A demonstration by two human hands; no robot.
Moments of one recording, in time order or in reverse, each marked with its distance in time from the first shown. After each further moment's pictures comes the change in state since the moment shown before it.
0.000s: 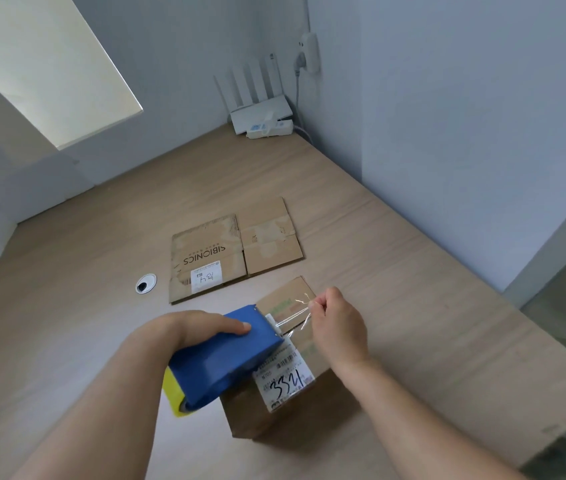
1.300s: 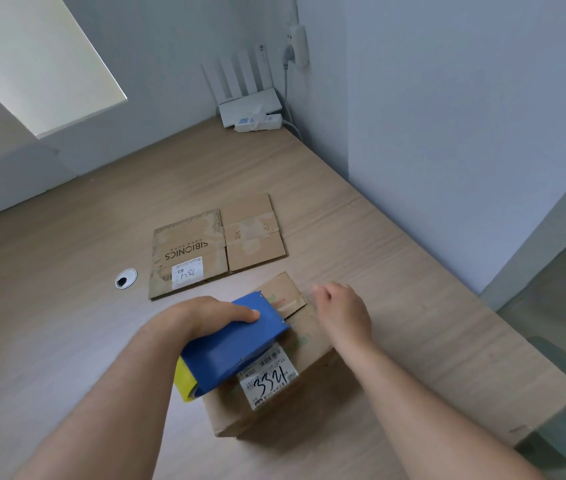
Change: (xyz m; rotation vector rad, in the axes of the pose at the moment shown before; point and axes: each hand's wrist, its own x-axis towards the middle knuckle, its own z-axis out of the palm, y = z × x) left_hand -0.002 0.040 0.026 0.056 0.070 0.083; right_hand 0.031 0.042 -0.017 -0.081 -0.018 0.106
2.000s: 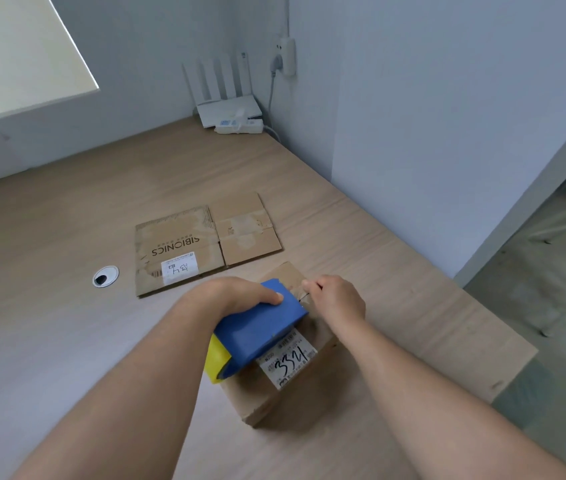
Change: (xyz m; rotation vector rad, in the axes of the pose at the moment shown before) left_hand 0.002 -0.007 -0.003 -0.102 -0.123 0.191; right_hand -0.010 -0.031 0.021 -0.289 -0.014 0.118
